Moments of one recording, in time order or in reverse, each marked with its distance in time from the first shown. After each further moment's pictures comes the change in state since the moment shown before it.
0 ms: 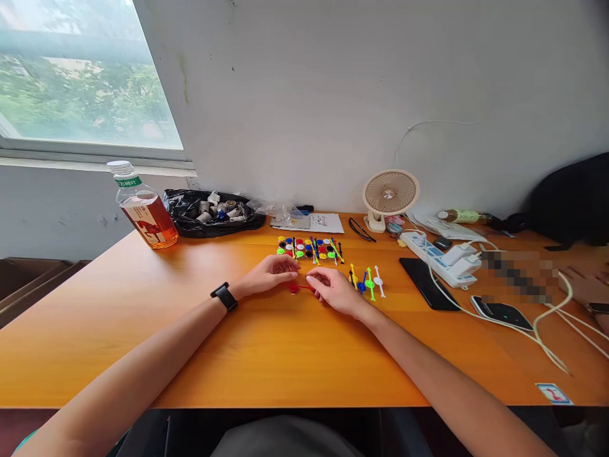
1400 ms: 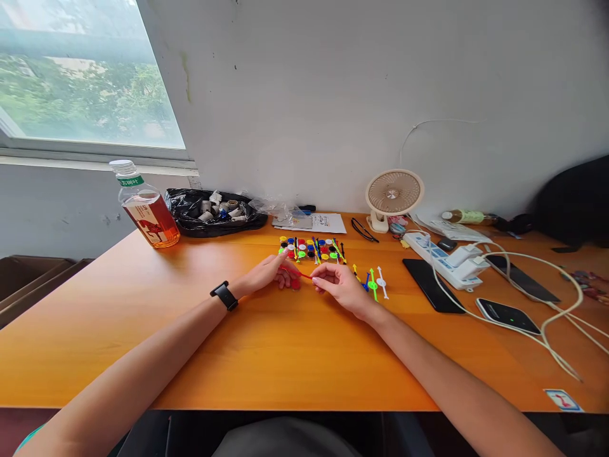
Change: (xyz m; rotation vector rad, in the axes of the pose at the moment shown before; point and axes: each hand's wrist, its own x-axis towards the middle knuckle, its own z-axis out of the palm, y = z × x) left_hand 0.004 0.002 -0.004 -0.228 -0.041 -0.230; right_hand 0.002 -0.002 -0.007 0.320 0.005 -0.072
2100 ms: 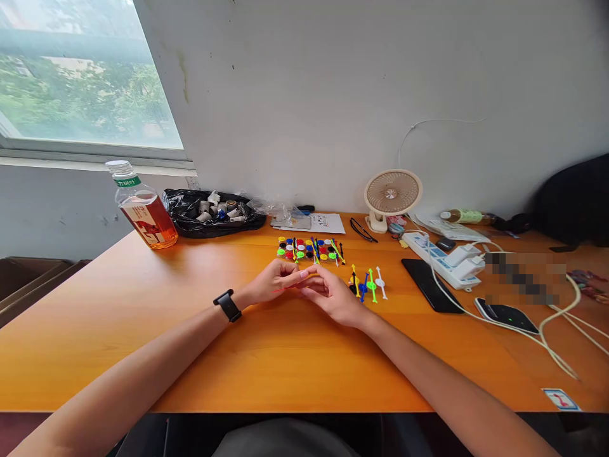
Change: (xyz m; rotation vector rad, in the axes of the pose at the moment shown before) left_hand -0.008 0.011 0.028 0.291 -0.007 0.286; right_hand -0.013 0.002 0.016 -0.045 -0.179 -0.114
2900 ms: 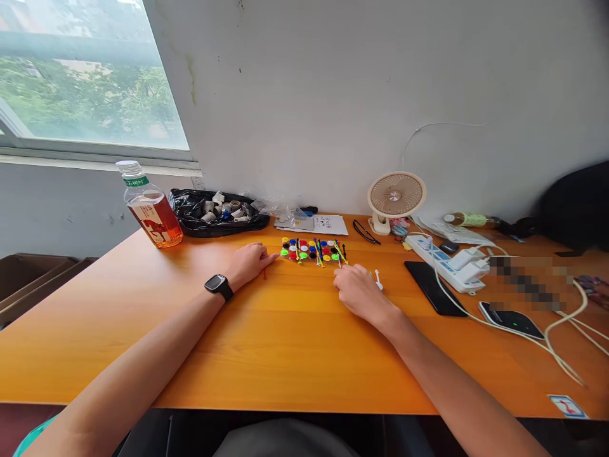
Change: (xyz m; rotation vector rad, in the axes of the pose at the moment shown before) left_hand -0.006 -0.048 -0.080 1.021 0.387 -0.181; right_hand -0.002 -0.027 -0.041 -1.583 -0.113 0.082
